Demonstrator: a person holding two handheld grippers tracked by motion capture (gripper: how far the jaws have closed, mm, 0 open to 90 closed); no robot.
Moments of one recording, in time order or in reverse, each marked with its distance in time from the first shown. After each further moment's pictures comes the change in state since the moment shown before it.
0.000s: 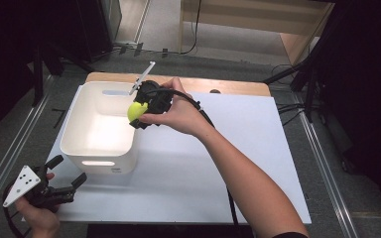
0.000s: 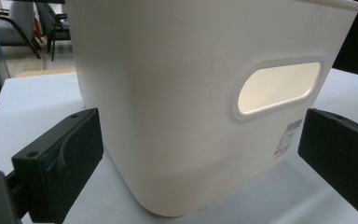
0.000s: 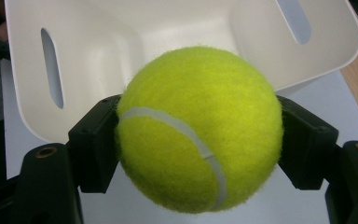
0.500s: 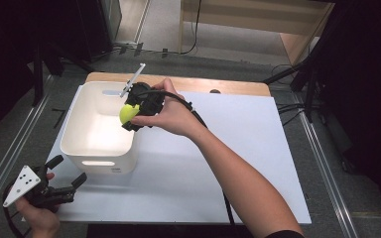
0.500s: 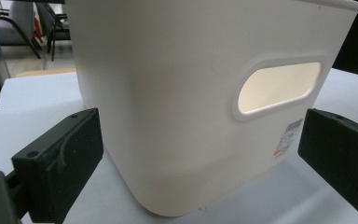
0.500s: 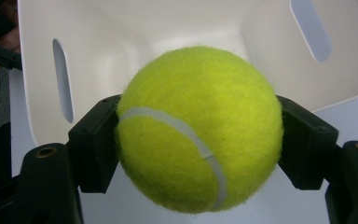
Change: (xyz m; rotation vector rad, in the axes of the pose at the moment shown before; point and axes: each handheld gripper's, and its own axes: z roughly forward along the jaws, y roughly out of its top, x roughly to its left) left arm 0.000 0.000 0.000 -0.001 0.000 -0.002; right arm 0.009 0.013 0.011 0.001 0.017 -0.023
